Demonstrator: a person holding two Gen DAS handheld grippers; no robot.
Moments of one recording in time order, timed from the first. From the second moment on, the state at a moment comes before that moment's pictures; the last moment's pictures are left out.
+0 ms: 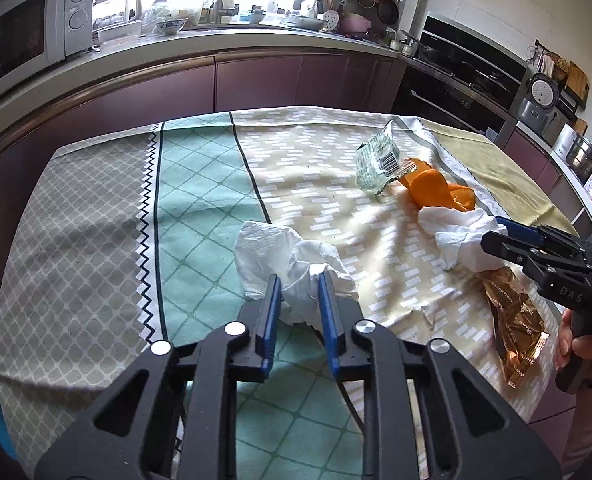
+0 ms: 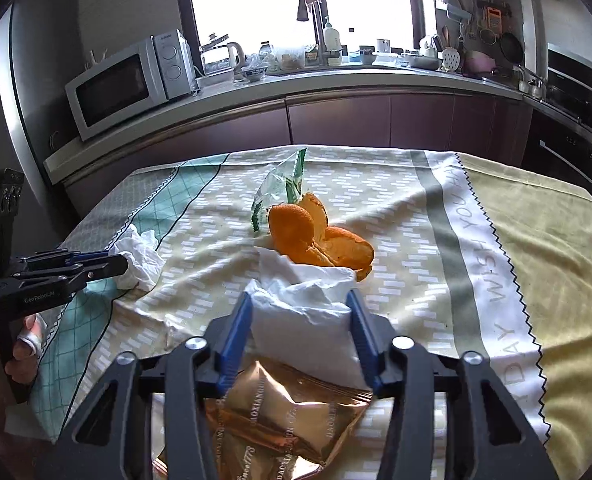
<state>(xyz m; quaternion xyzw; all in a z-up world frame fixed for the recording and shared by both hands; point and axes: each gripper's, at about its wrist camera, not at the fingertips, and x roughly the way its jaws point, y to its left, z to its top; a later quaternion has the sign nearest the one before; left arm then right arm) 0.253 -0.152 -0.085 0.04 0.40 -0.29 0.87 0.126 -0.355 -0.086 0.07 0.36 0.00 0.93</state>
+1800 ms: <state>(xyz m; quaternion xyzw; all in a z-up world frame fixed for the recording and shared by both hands) 0.157 0.075 -0.006 -0.02 0.30 -0.18 0.94 0.151 -0.182 -0.037 0.14 0.32 0.28 0.89</state>
